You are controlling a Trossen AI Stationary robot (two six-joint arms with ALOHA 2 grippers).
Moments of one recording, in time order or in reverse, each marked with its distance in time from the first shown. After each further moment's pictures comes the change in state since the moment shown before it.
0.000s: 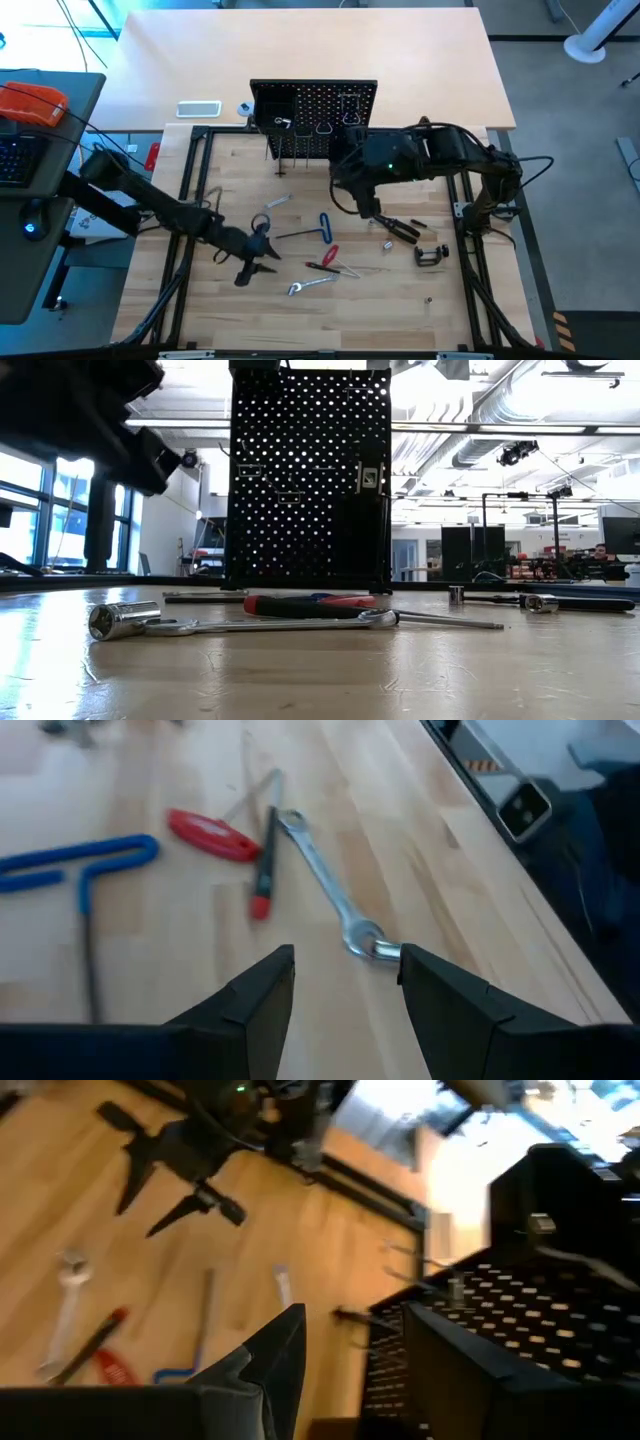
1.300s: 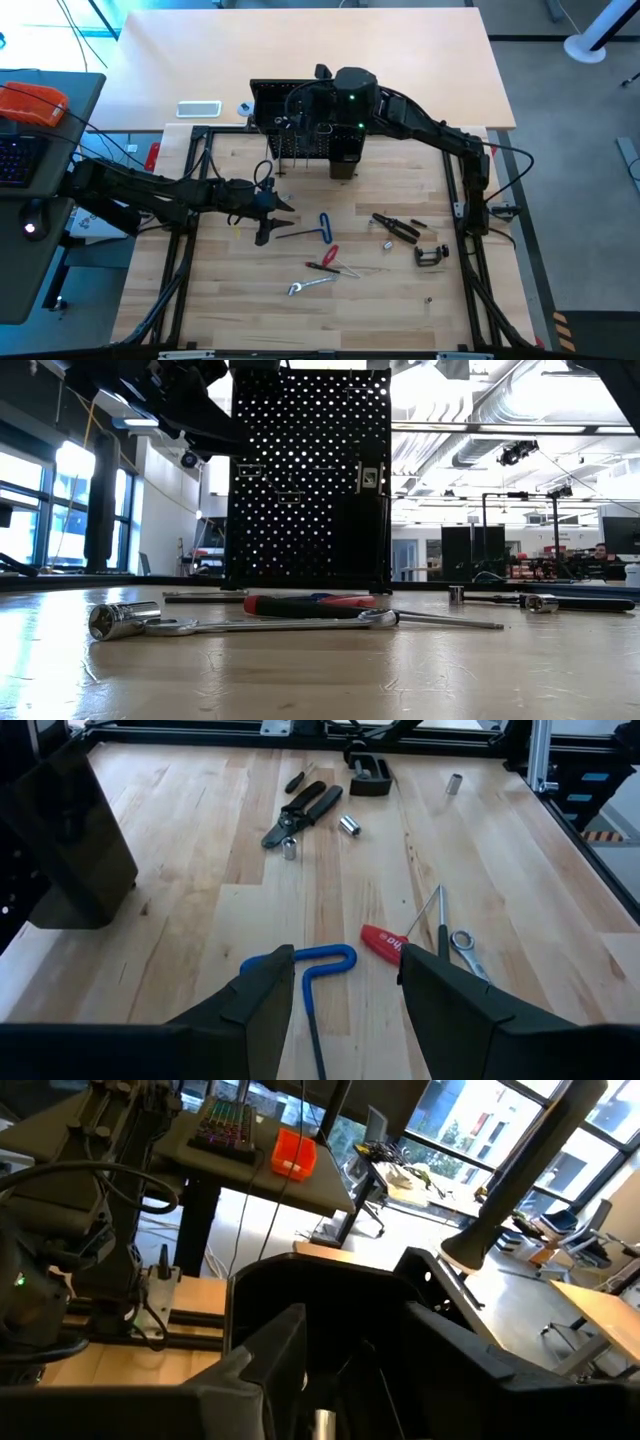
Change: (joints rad) left arm 0.394 -0.111 0.169 -0.174 0.050 0.185; right arm -0.352 0.163 -0.058 0.719 -0.194 0.030
